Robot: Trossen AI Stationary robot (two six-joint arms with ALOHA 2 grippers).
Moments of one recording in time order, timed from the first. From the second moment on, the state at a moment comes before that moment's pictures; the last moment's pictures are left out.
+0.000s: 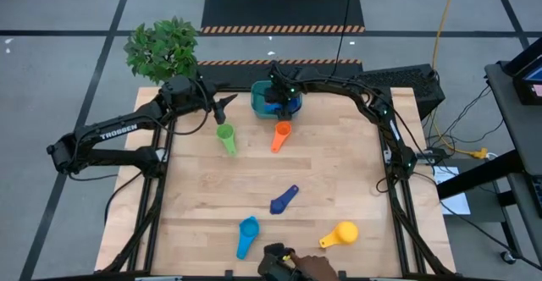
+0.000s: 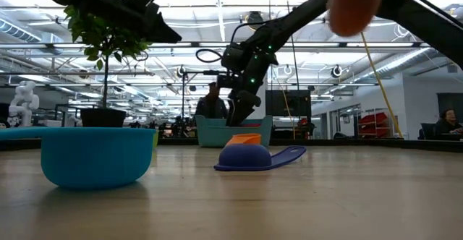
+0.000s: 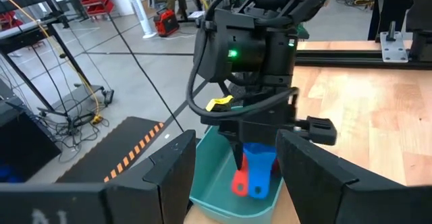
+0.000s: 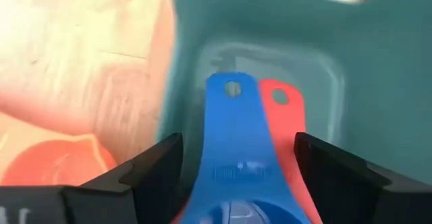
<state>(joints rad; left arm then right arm) 0.60 1.02 0.71 0.10 0.09 0.26 -0.56 2.23 1.83 -0.71 -0.19 -0.71</state>
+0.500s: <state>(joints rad) 0.60 1.02 0.71 0.08 0.09 0.26 -0.55 2.23 1.83 -0.72 -0.13 -0.63</state>
